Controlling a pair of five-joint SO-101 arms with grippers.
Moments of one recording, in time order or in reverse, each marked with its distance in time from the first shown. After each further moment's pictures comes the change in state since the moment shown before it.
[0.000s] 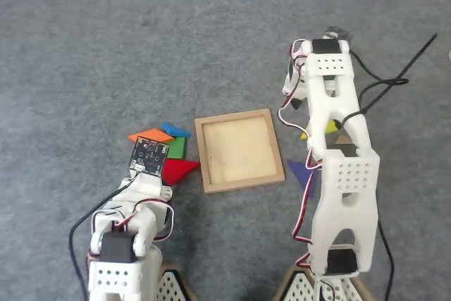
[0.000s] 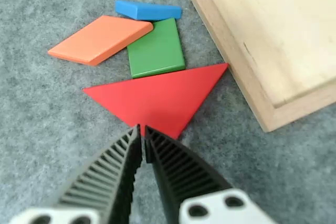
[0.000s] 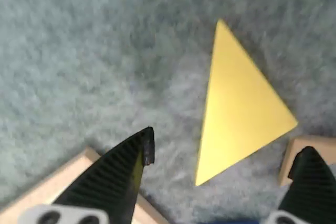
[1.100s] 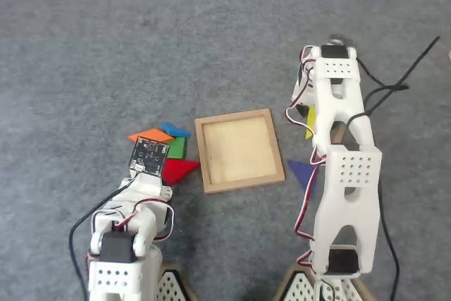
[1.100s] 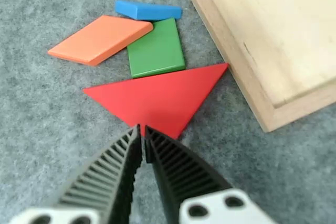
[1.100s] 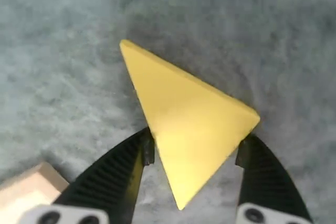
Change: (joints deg) left arm 0.0 0.0 0.0 0.0 0.0; right arm 2.4 5.5 -3.0 -0.2 13.5
